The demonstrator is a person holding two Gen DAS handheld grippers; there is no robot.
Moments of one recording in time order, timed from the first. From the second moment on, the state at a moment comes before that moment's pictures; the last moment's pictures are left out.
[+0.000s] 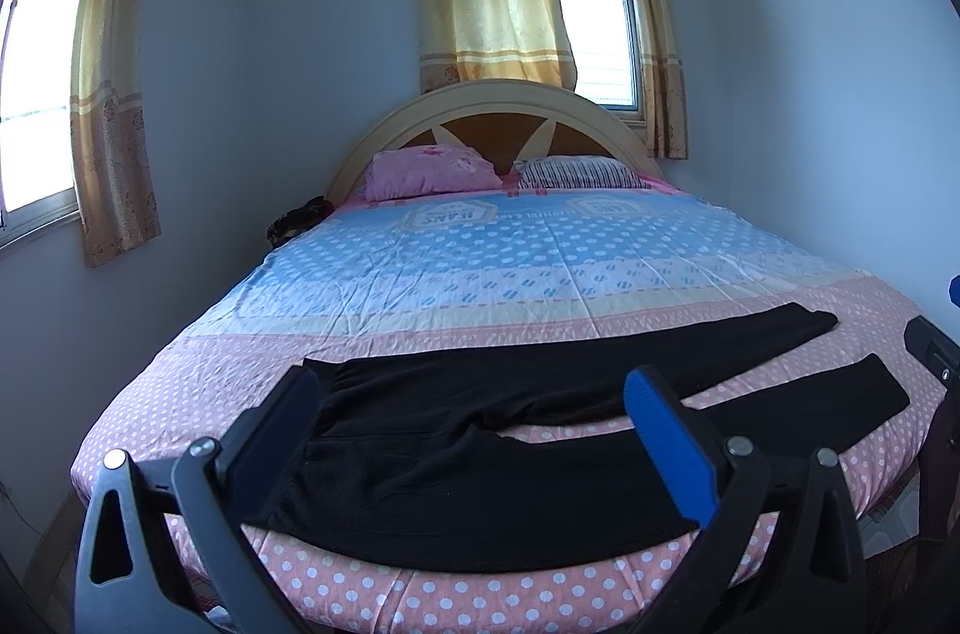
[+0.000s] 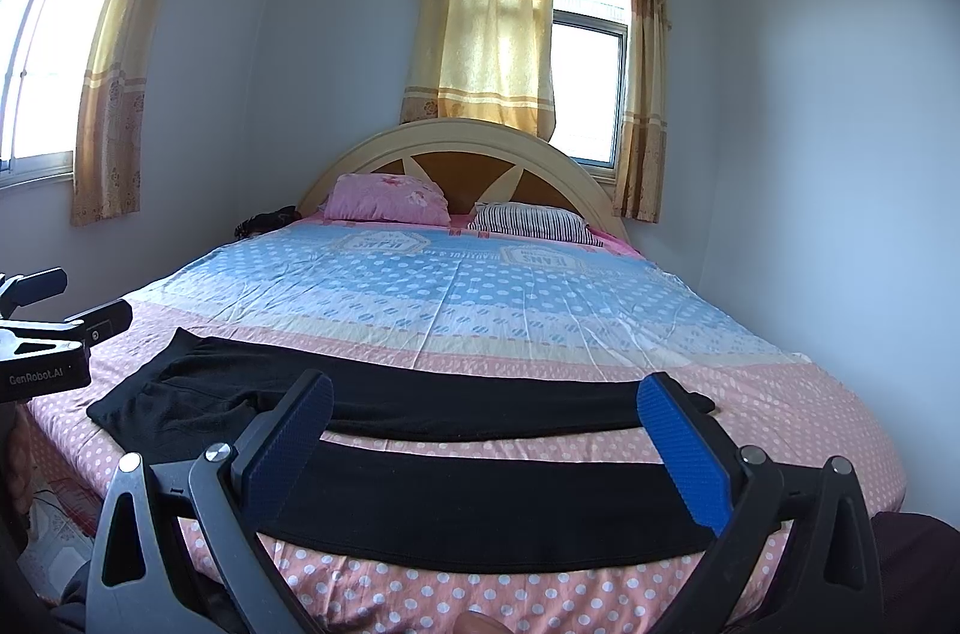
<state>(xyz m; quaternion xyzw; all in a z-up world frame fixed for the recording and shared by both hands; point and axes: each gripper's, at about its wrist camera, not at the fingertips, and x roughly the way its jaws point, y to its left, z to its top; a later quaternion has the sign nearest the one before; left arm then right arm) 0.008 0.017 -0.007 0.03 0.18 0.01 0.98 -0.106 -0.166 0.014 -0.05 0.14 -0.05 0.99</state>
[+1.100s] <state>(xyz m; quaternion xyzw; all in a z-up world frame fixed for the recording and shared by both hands) 0.009 0.021 -0.008 0.02 0.19 0.01 0.98 -0.103 -0.164 0.008 -0.06 0.15 -0.05 0.99</state>
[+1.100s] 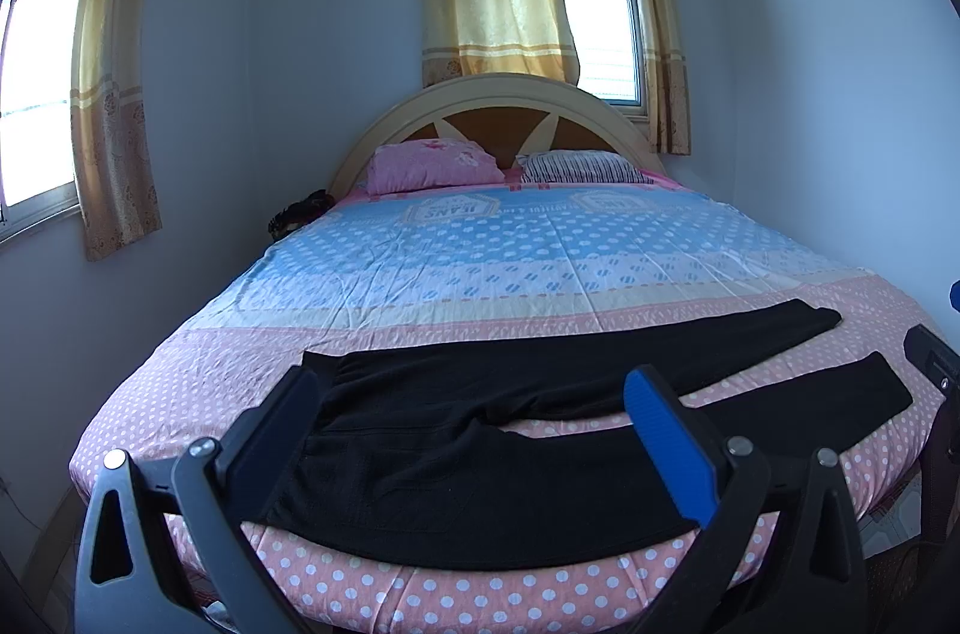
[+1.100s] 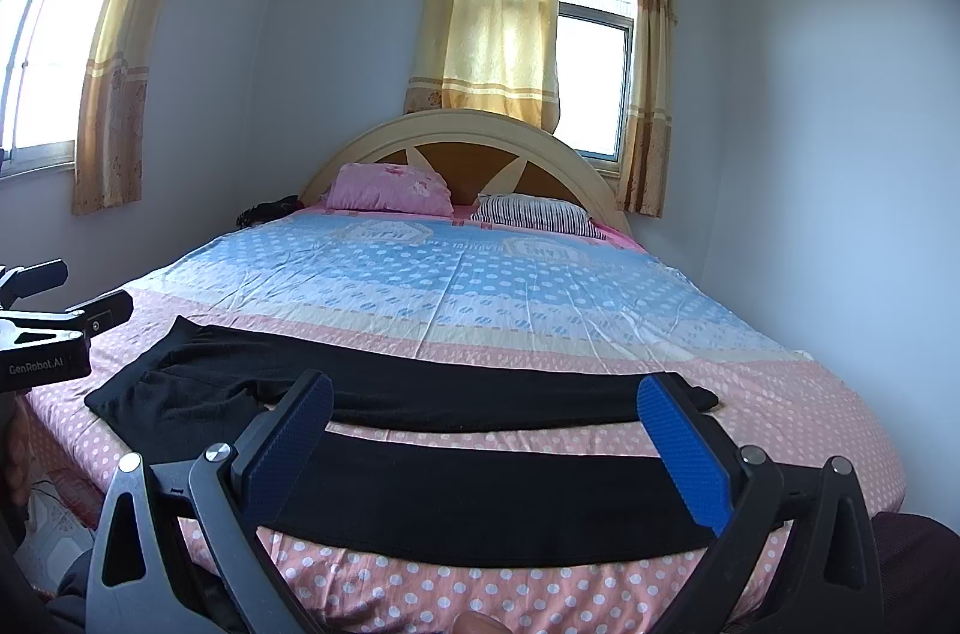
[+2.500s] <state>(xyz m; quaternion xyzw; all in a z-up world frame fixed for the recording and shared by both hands) 0.188 0.160 -0.113 0.04 0.35 0.14 0.92 0.055 -0.327 -0.094 0.00 0.34 -0.13 0.93</state>
